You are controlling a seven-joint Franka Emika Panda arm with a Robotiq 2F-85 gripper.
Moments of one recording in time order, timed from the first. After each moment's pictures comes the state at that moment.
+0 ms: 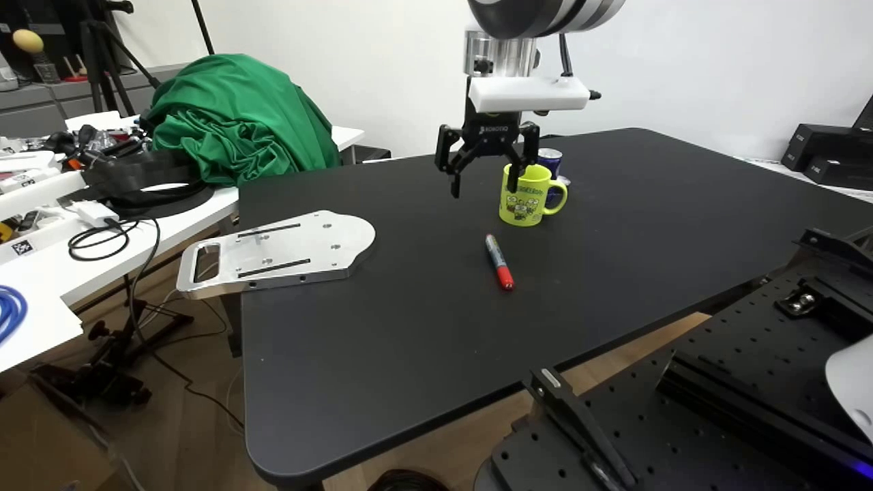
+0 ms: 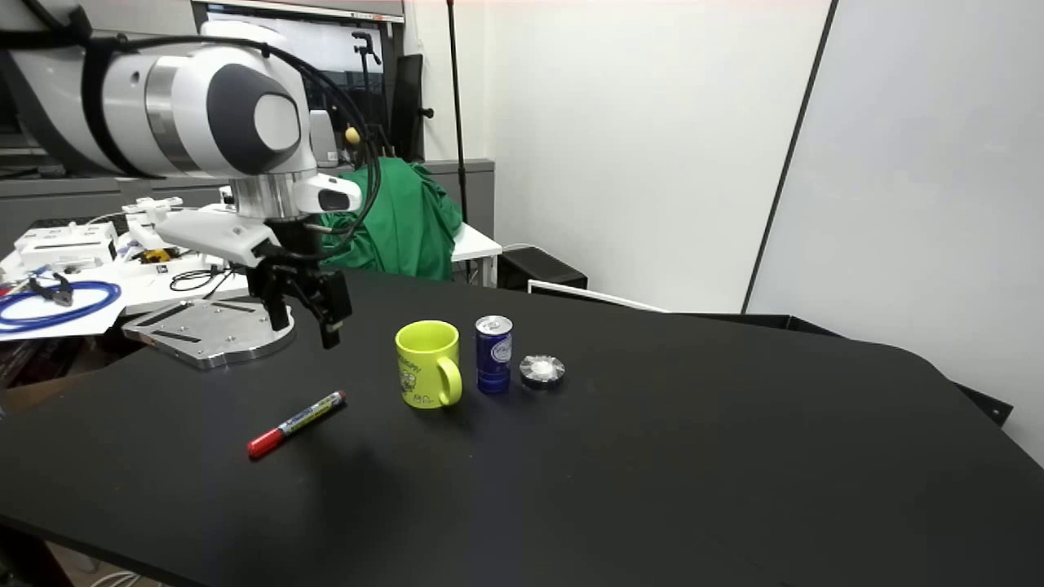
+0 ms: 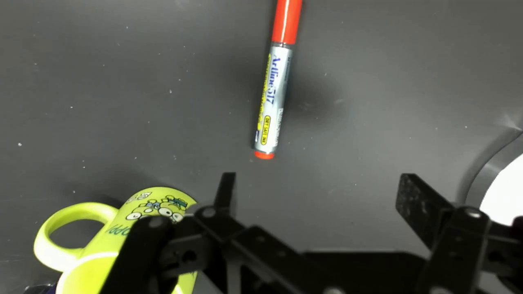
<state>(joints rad) 0.15 0.32 0.05 -2.45 -0.02 2.79 0.46</state>
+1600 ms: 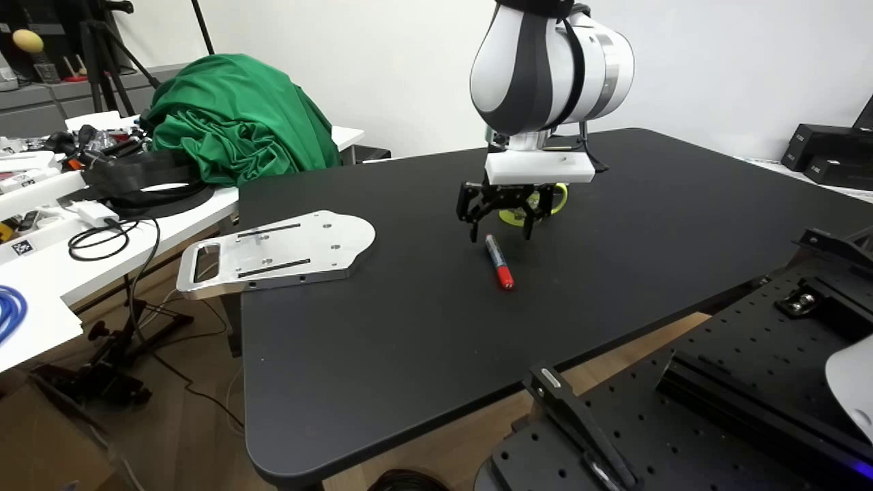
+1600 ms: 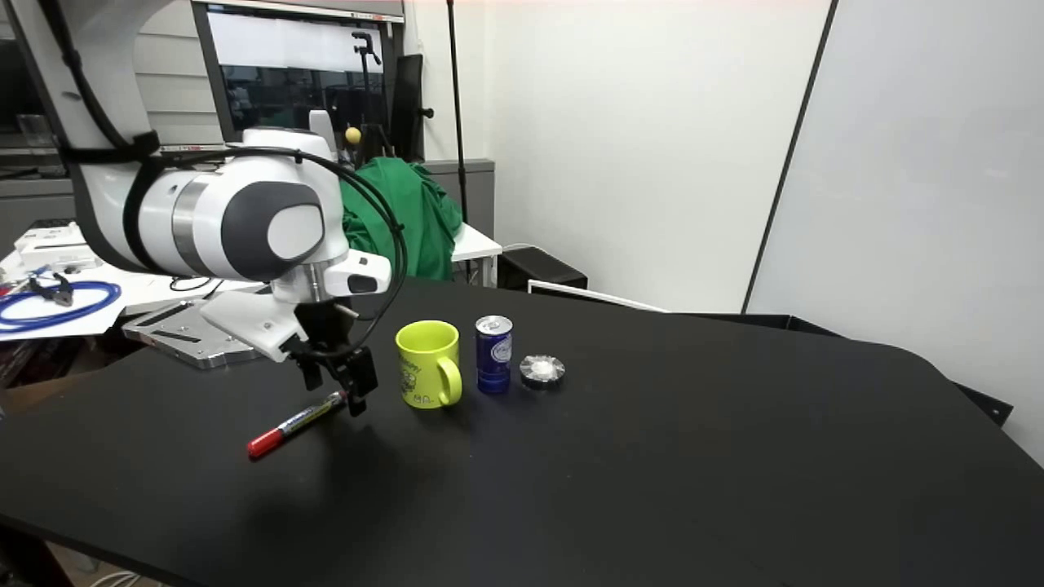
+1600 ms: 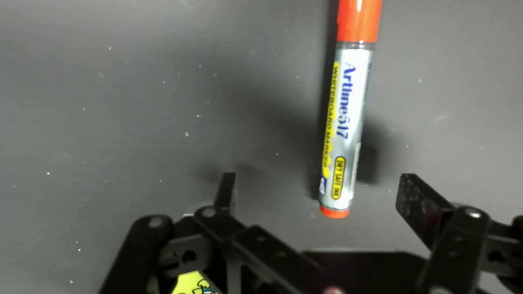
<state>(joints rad) 0.20 0.56 -0.03 -2.44 0.18 3.03 0.37</state>
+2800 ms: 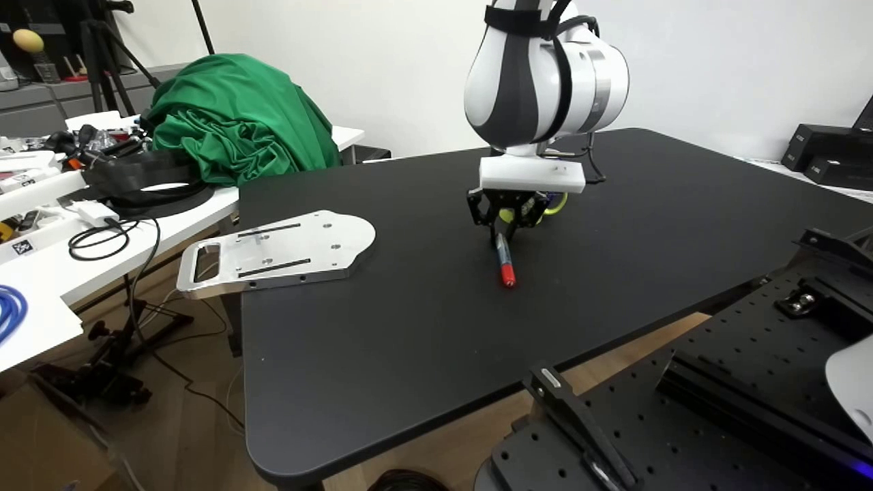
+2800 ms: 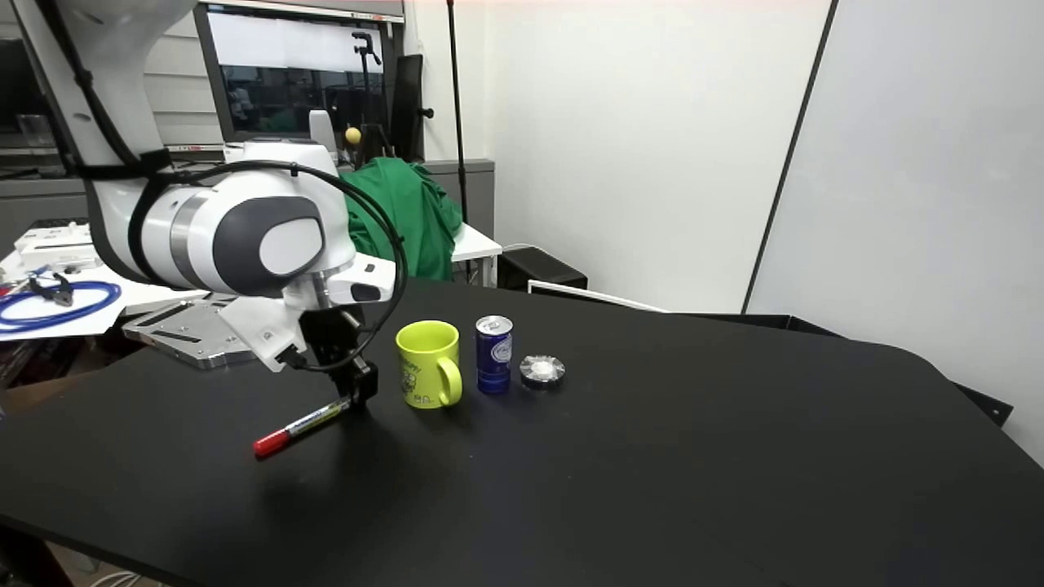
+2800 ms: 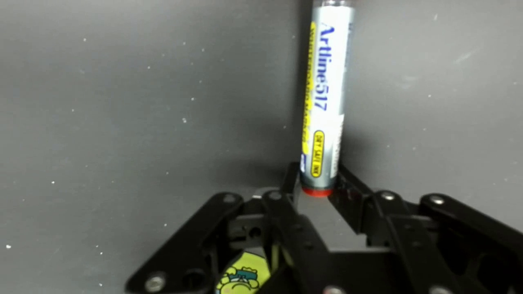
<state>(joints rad) 0.27 0.60 -0.09 -2.43 0.30 3.11 0.43</state>
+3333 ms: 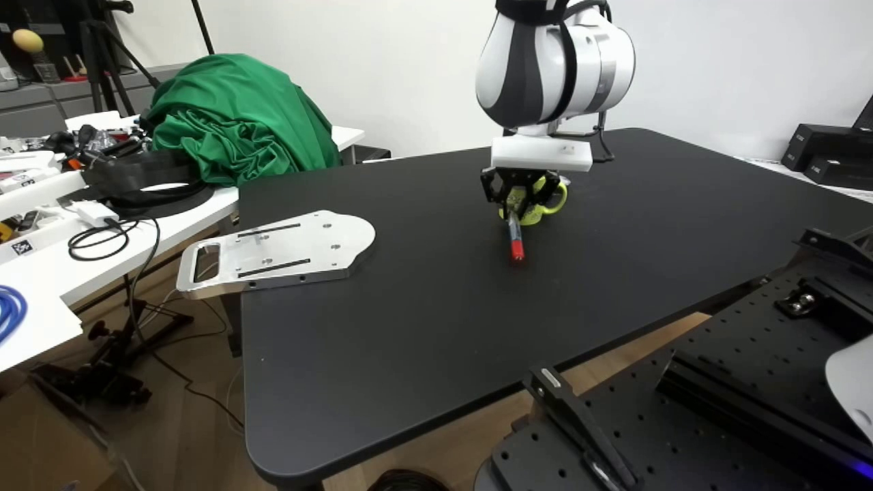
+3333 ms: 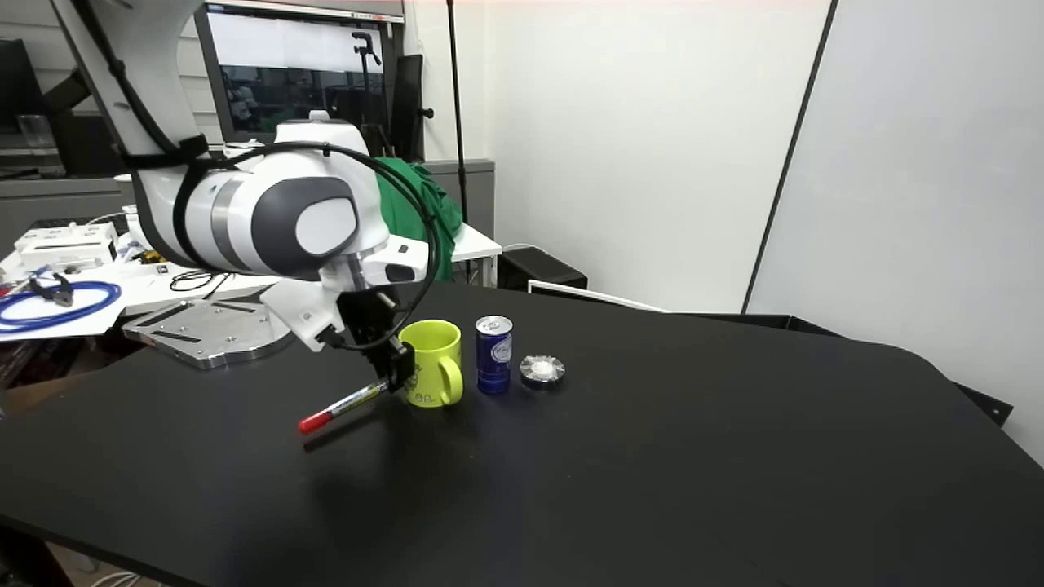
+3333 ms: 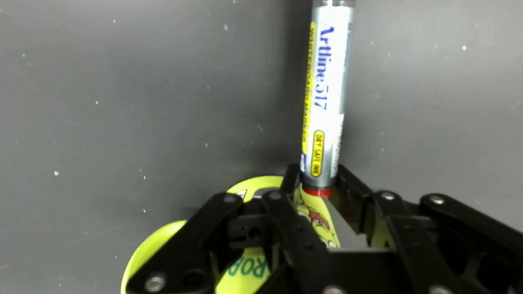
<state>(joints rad) 0.31 0.58 -0.20 -2.40 0.30 3.09 0.43</state>
